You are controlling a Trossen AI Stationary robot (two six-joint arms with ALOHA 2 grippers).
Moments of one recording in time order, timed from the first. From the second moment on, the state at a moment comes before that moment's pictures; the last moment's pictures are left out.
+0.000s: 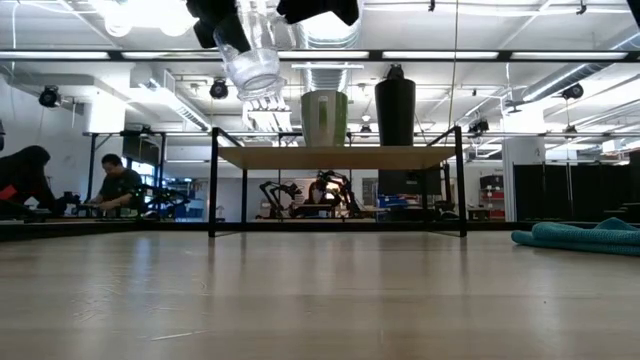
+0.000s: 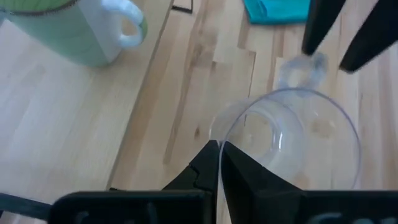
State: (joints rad) left arm 0.21 1.30 1.44 -1.00 0.03 -0.04; right arm 0.03 1.87 1.98 -0.84 0.16 0.16
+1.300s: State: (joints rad) left arm 0.22 1.32 1.49 -1.05 0.02 -0.01; right arm 0.00 1.87 1.90 -0.72 0.16 0.13
